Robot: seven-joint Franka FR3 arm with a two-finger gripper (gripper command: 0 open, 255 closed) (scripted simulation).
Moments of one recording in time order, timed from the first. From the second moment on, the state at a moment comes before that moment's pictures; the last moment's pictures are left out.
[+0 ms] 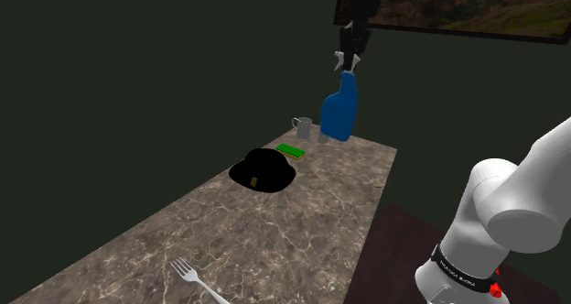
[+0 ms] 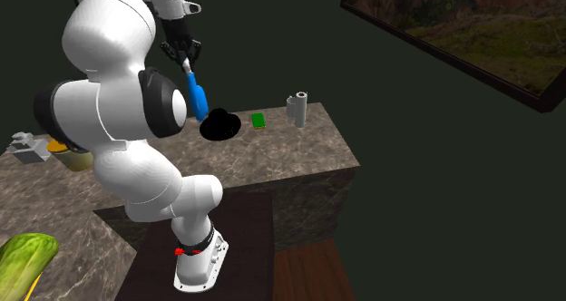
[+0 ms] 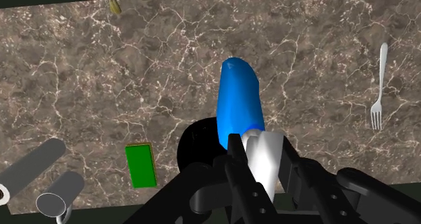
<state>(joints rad) 0.23 -0.37 -0.10 -1.75 -0.03 1.37 0.05</state>
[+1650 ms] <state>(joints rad) 0.23 -0.47 -0.10 -2.18 -0.04 1.70 0.06</state>
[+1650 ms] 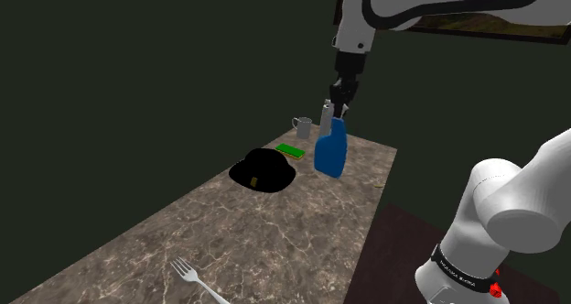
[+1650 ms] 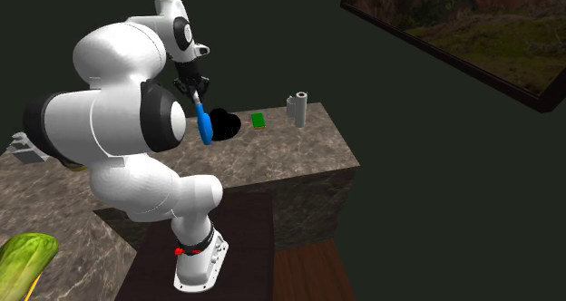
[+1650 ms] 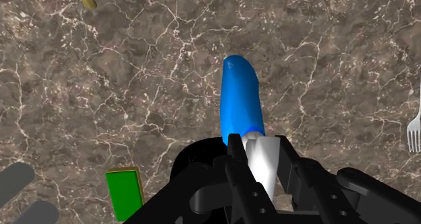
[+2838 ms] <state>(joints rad) 0.22 -0.46 -0.11 -2.41 -0.05 1.95 0.06</state>
